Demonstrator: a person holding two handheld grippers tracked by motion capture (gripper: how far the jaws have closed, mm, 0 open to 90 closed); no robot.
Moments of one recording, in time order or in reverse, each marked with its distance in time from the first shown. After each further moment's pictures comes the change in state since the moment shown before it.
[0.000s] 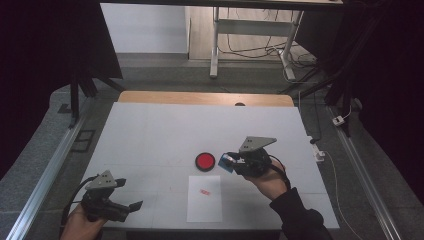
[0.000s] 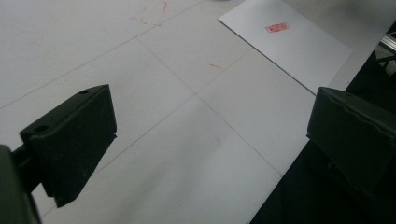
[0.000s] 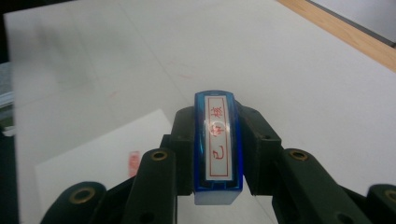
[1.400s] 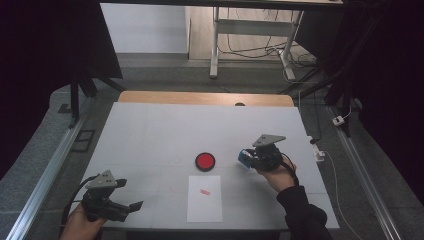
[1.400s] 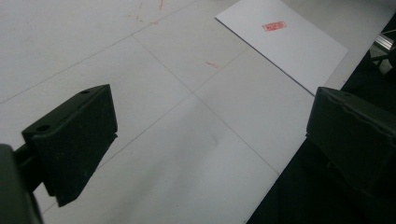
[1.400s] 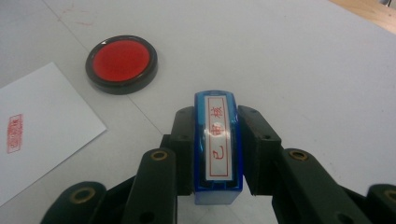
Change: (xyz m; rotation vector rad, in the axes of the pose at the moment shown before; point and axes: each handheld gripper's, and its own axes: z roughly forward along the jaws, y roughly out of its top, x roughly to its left) left arm 0.001 0.000 0.001 0.006 -0.017 -0.007; right arm -0.051 -0.047 0.009 0.108 -0.174 0.113
